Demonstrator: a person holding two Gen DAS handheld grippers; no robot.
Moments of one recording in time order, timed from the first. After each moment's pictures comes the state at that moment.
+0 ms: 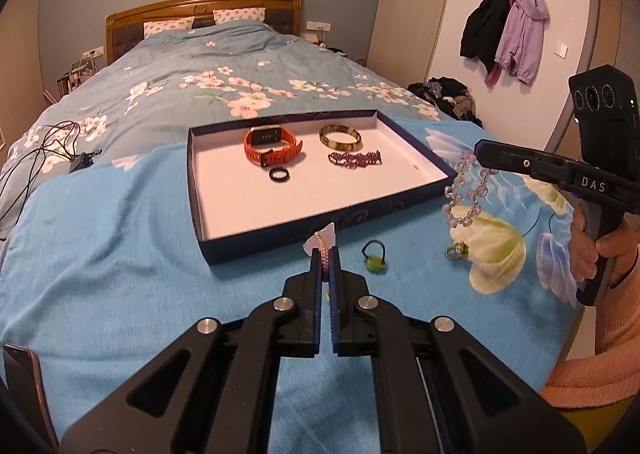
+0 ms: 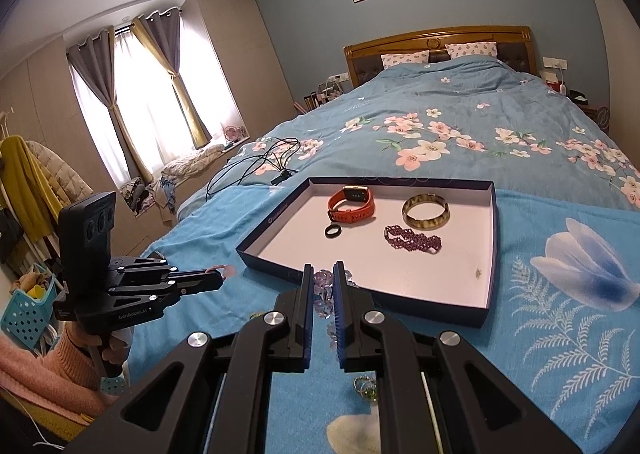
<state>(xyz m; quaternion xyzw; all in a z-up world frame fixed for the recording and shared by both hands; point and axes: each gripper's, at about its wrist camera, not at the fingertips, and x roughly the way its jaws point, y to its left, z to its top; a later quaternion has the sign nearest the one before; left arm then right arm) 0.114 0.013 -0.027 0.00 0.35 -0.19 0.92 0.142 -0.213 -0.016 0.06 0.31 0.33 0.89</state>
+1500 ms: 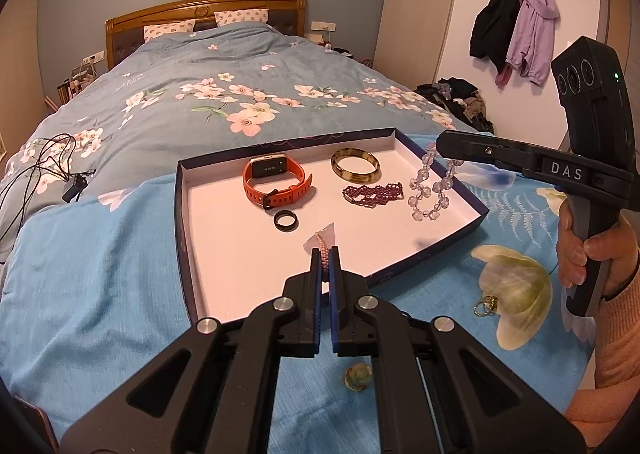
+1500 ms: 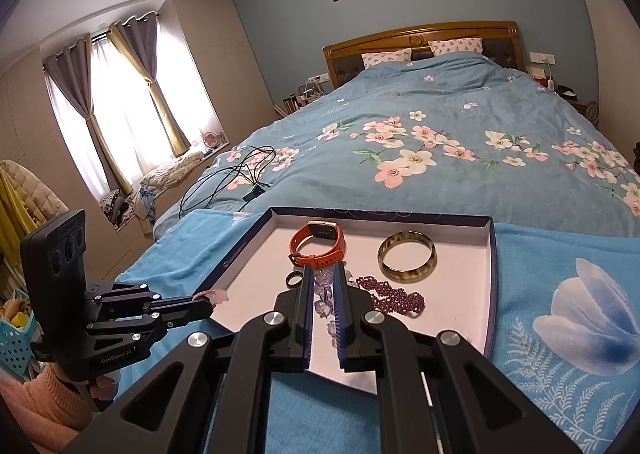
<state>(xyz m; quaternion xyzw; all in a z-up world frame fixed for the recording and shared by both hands) 0.184 -0.006 -0.023 0.02 0.36 -0.17 0.92 0.220 -0.195 -0.014 0.07 0.32 0.30 0.90</state>
